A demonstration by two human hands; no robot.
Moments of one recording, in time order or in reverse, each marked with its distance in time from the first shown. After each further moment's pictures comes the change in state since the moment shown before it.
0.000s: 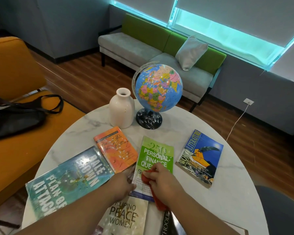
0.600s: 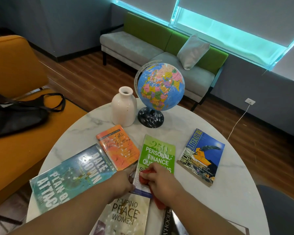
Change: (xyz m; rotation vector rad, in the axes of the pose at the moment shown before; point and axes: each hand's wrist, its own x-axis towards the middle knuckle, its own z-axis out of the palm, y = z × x) left_hand 0.002 -0.008 -0.006 -0.152 -0.101 -0.034; right_hand -0.005 -0.005 0.004 0.062 -0.036 -0.055
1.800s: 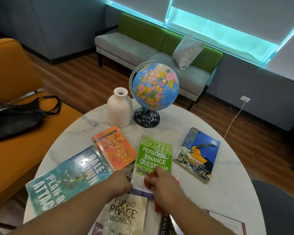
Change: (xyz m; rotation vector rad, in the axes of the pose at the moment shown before) left_hand -0.007 0.016 0.004 0.152 0.055 -0.013; right_hand -0.019 0.023 -0.005 -0.468 0.026 -0.284
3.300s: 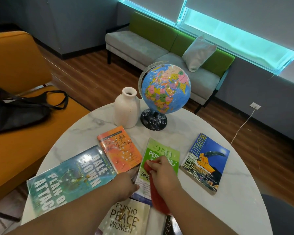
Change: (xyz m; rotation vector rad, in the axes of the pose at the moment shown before) left_hand -0.002 0.013 -0.002 0.014 0.011 0.032; right_hand 0.058 -0.008 0.000 0.477 0.144 0.363
